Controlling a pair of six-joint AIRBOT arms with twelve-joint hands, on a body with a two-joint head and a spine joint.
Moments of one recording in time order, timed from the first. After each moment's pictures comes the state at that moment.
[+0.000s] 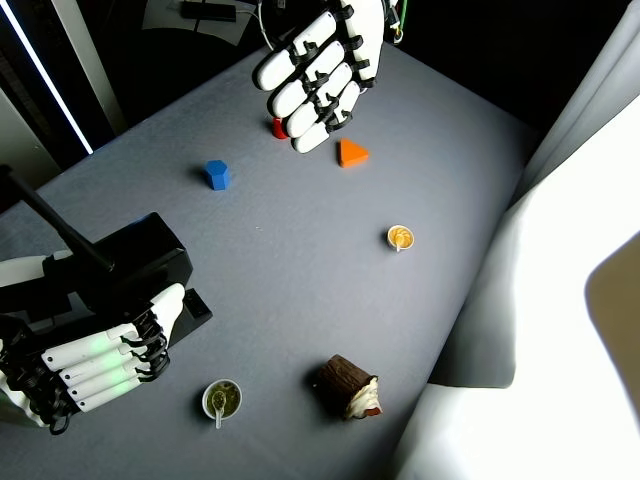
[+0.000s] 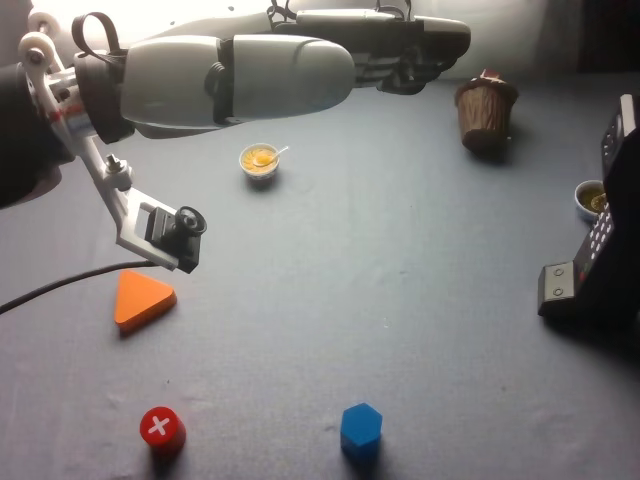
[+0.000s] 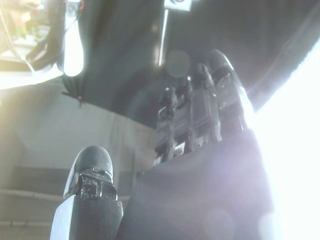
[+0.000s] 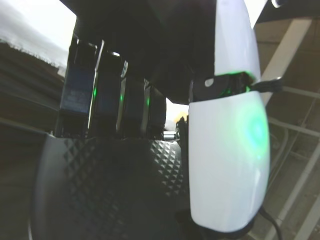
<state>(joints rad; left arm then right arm) 0.37 -0.77 1.37 0.83 -1.03 -0.77 -1.00 -1.05 1.21 0.38 1.50 0.22</state>
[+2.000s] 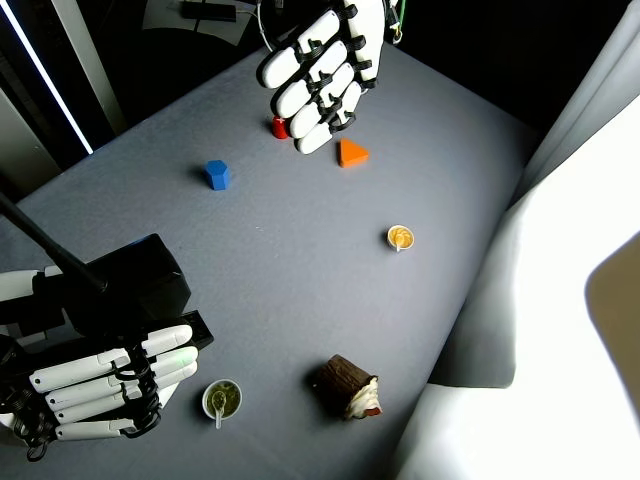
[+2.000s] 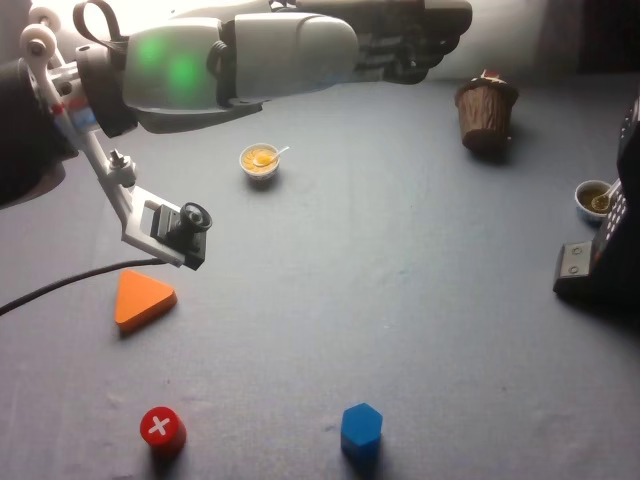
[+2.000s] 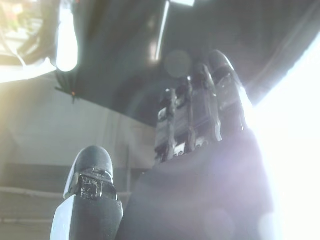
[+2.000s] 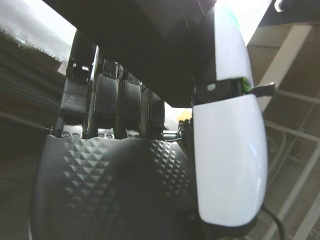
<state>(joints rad) 0.36 -0.77 1.36 0.80 -1.01 -0.78 -1.01 -1.05 1.25 0.39 1.50 0.22</state>
